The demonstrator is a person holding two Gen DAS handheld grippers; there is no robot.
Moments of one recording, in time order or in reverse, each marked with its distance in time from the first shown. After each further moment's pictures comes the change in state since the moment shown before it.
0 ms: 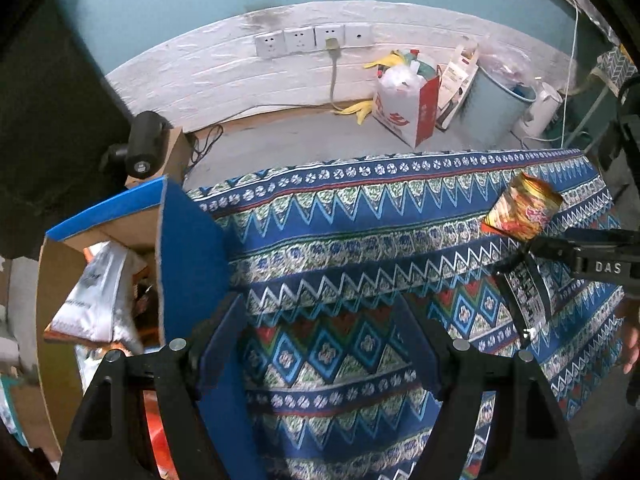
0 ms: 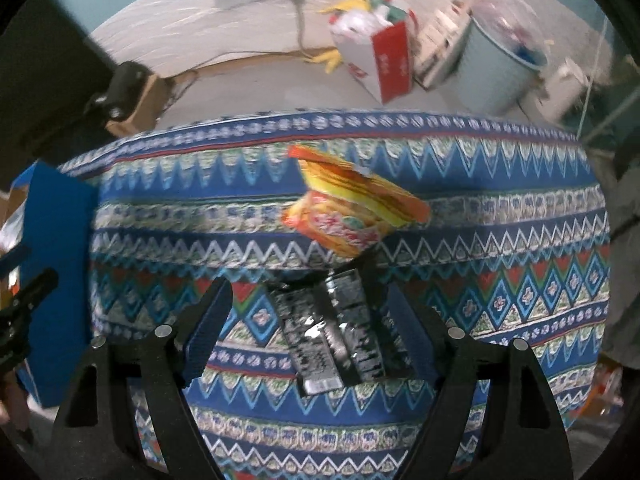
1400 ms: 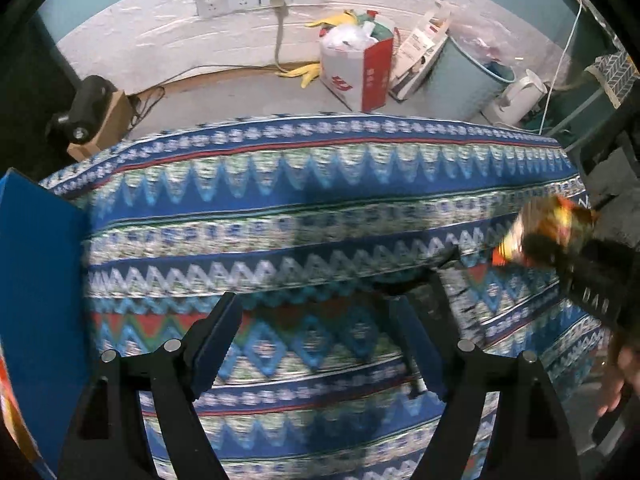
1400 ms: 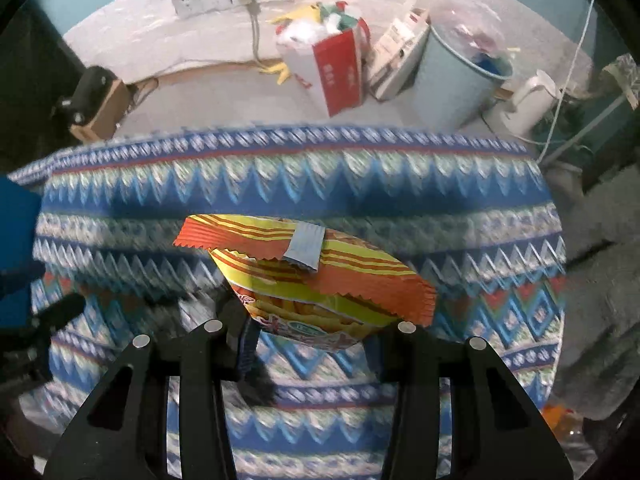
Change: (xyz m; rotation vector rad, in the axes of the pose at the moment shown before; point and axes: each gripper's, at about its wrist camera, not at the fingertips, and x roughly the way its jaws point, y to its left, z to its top) left arm 0.045 -0.129 0.011 -0.081 0.144 -0.134; right arm -0.006 -0.080 0.001 -0.061 -0.035 -0.145
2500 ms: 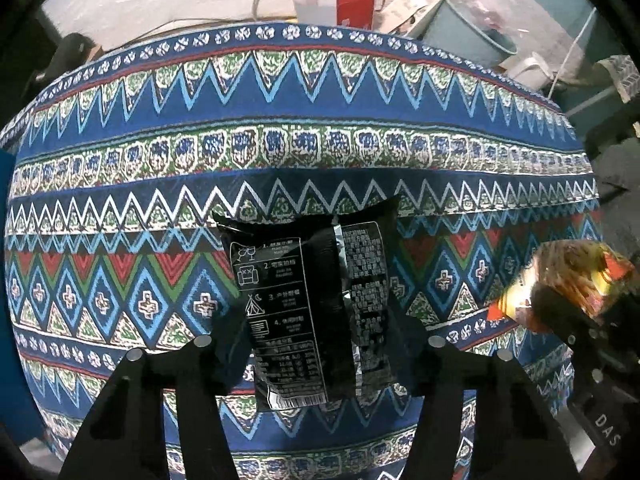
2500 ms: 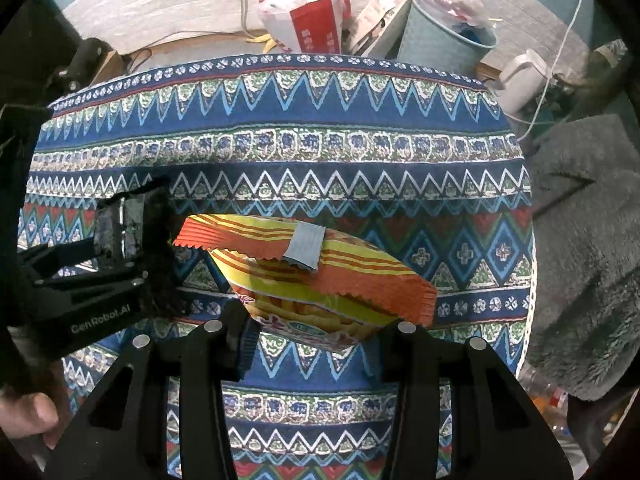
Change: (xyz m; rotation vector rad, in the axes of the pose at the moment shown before) left arm 0.065 -0.080 -0.025 -0.078 0.107 -0.034; right arm -0.007 -0.034 -0.050 -0.050 0.054 -0.008
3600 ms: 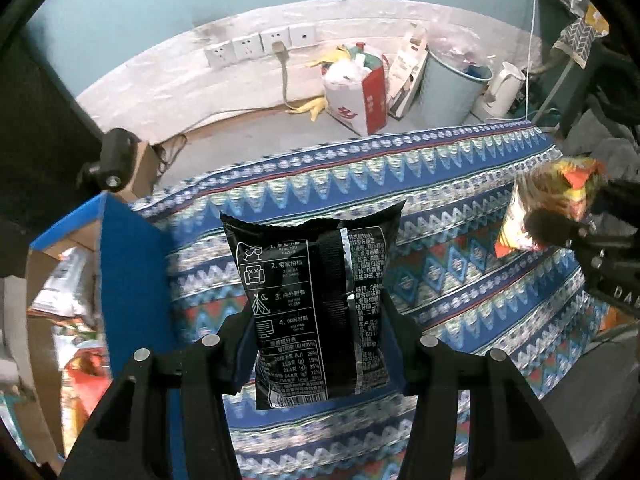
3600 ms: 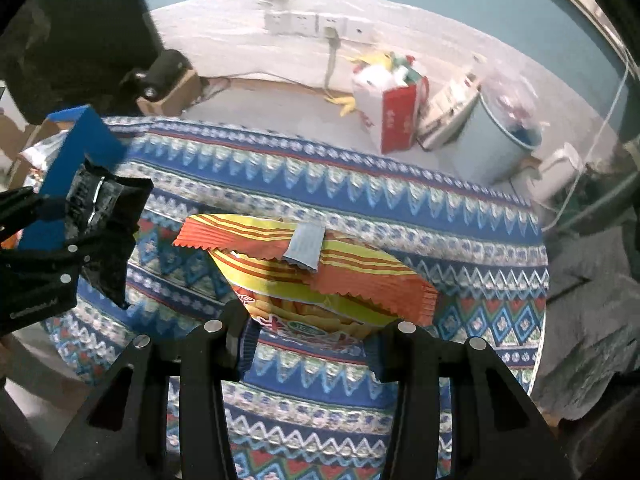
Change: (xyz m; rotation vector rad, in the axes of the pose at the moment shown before) left arm -0.152 0.127 -0.018 0.236 -0.240 0.126; right arm -0.081 0.120 0.017 -0.205 -0.201 0.091
